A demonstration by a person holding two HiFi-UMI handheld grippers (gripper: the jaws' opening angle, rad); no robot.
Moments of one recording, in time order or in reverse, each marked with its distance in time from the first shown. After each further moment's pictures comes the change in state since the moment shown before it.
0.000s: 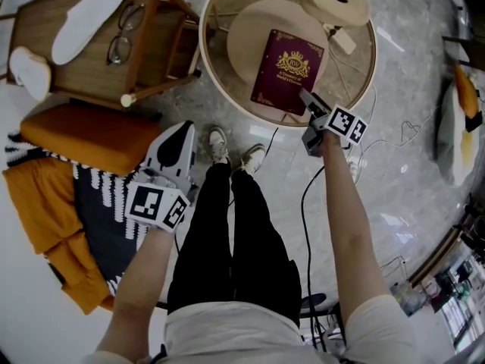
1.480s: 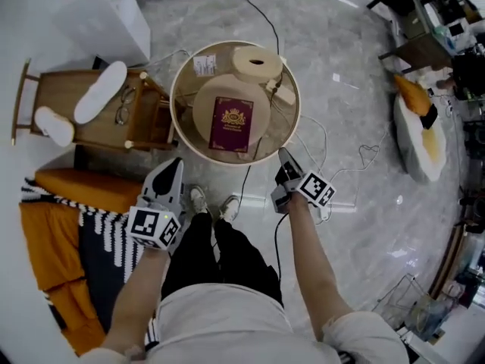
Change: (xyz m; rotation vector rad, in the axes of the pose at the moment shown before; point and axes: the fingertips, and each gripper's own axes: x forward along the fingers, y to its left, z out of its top) left arm -0.067 -0.161 0.124 0.165 -0.142 -0.111; right arm -0.266 0.118 0.039 0.129 -0.401 0.149
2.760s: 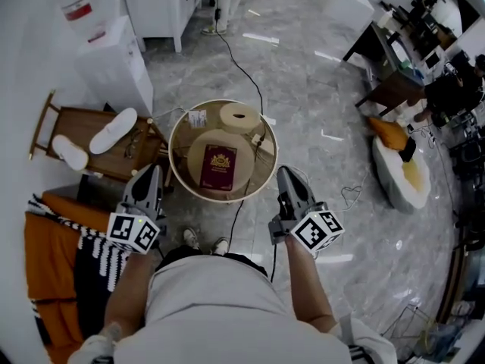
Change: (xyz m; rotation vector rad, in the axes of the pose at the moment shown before) left arm -0.075 -0.052 0.149 0.027 -0.315 0.029; right arm -0.177 0.251 0.090 -0.532 -0.267 0.310
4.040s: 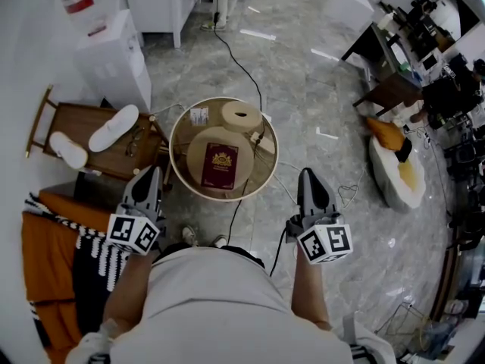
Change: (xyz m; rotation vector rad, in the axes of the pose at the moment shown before) left arm -0.009 0.030 0.000 -0.032 0.012 0.003; right arm -0.010 0.025 0.039 -0.415 -0.045 -0.178
